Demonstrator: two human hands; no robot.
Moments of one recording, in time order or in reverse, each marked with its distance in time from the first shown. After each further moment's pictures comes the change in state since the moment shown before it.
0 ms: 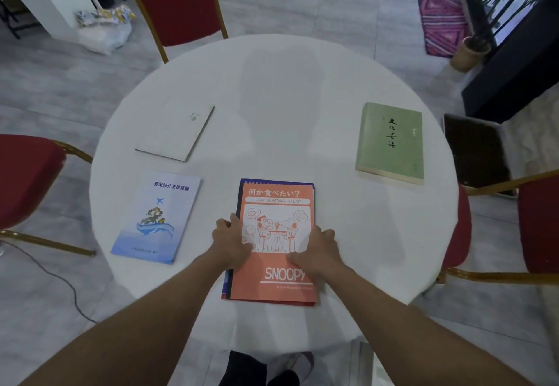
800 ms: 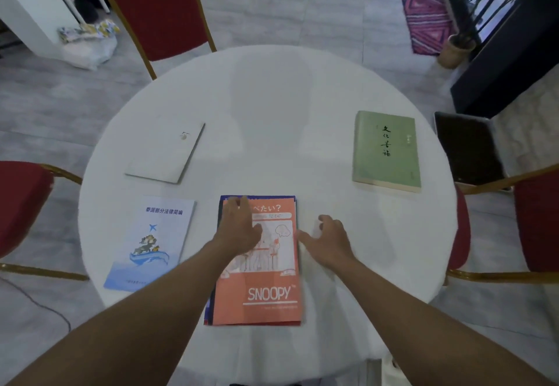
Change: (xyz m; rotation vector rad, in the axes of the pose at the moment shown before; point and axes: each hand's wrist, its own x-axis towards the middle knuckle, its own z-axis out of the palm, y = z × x) left_hand 0.030 0.051 -0.049 0.046 0.146 0.260; right_hand 0.033 -0.013 -0.039 0.201 0.121 -0.013
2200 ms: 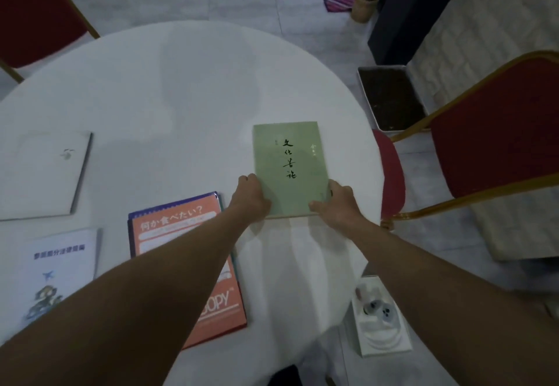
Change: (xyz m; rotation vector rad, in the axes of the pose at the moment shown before) left_hand 0.046 0.162 0.073 0.009 -0.279 0.130; right_hand 0.041 0.105 -0.112 0.178 0.147 0.157
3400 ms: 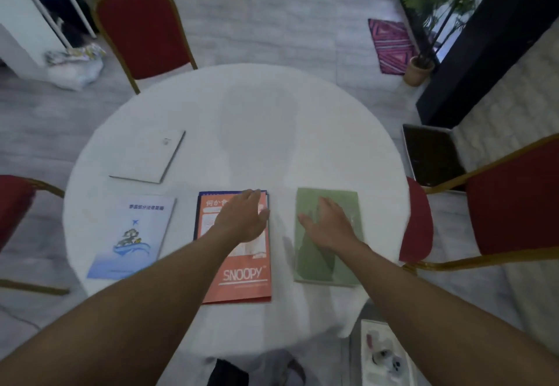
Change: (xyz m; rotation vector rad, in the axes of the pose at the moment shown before) left_hand -0.128 -0.072 -0.052 0.205 0.185 0.047; right_hand -0.093 -0.057 0.035 -0.403 -0.078 -0.343
